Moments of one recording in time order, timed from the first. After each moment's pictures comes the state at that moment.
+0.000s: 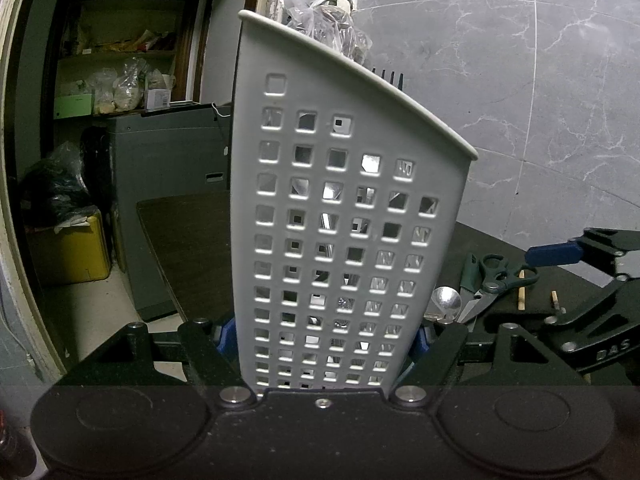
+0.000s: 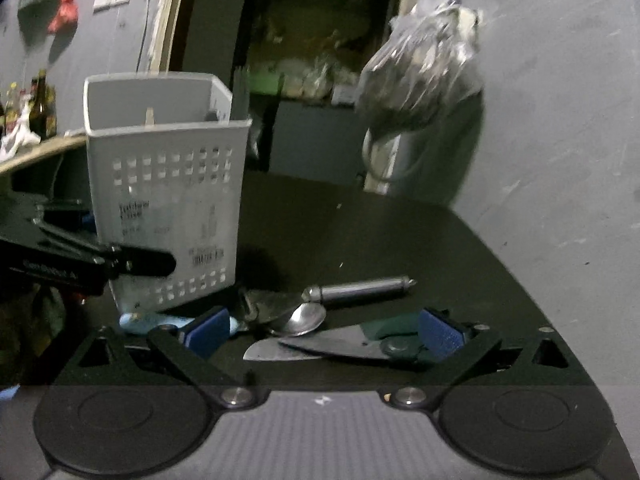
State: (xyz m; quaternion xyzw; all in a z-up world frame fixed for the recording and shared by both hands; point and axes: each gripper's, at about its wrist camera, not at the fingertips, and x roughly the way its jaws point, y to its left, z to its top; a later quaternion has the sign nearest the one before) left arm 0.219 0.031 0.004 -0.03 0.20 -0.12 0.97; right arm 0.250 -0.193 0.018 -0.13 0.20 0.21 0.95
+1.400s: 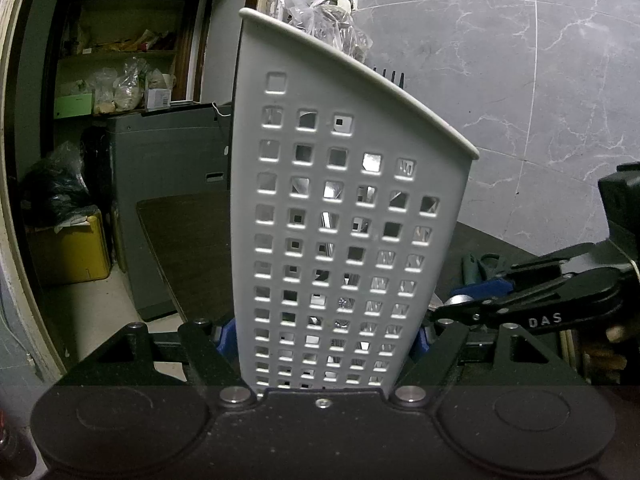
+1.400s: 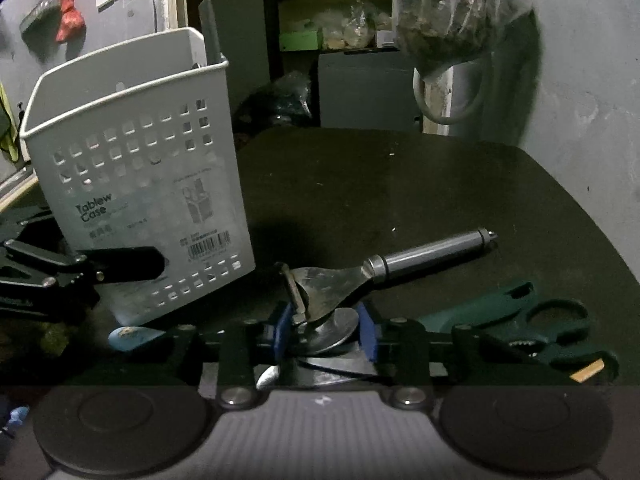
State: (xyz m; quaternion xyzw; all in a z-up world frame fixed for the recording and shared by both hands) left arm 0.219 0.030 0.004 -0.03 0.20 -0.12 0.97; right arm 0.312 -0.198 0.003 -0.07 0.29 0.31 0.90
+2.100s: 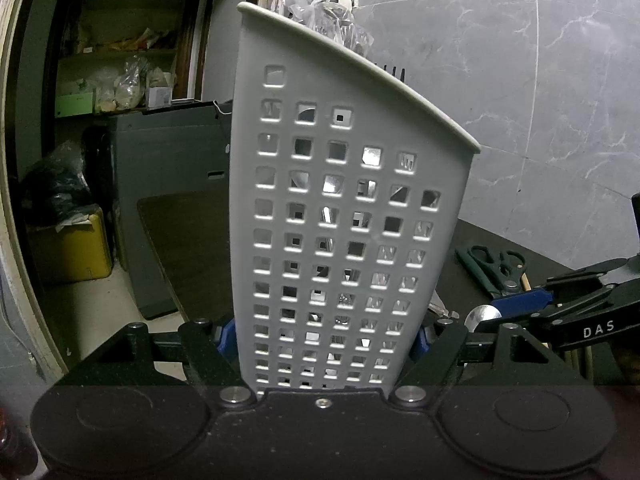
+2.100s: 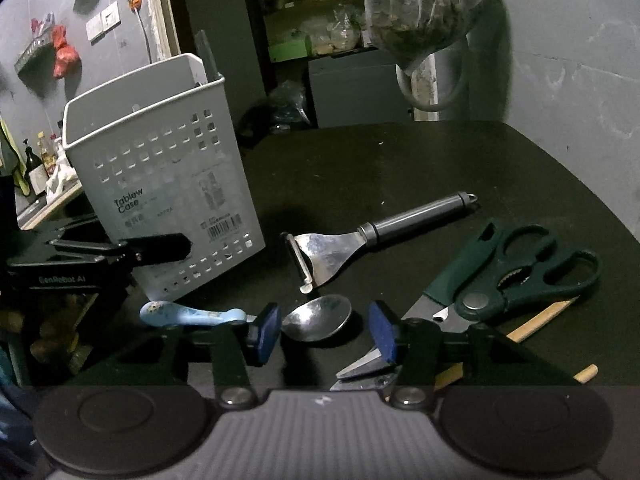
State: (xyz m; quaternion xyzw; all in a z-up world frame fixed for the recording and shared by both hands) left arm 0.221 0.030 0.003 -0.03 0.20 -0.12 0.97; right arm 0.284 -0.227 0.003 -0.02 0.30 0.31 0.90
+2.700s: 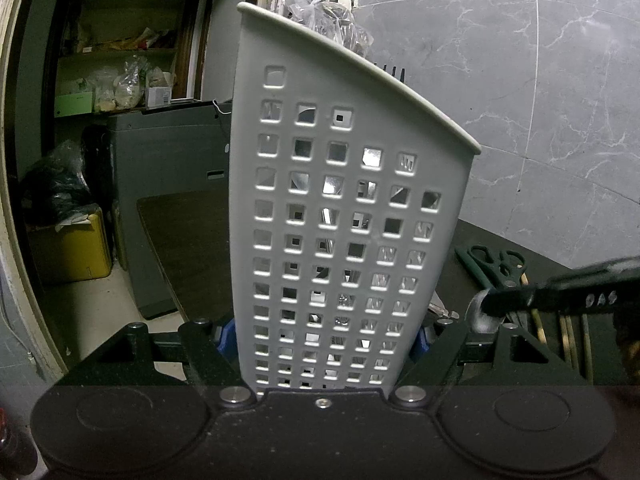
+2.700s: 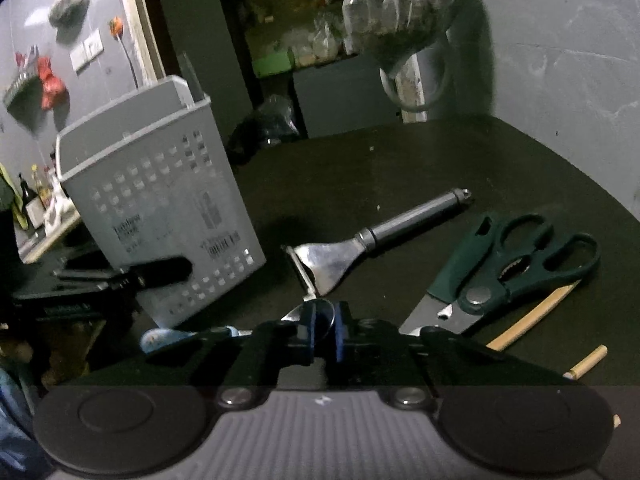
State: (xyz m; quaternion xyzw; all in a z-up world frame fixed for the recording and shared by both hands) left arm 0.221 0.029 0.003 -0.03 0.20 -0.12 0.97; right arm 0.281 -0.235 0.007 0.04 0.28 0.30 0.91
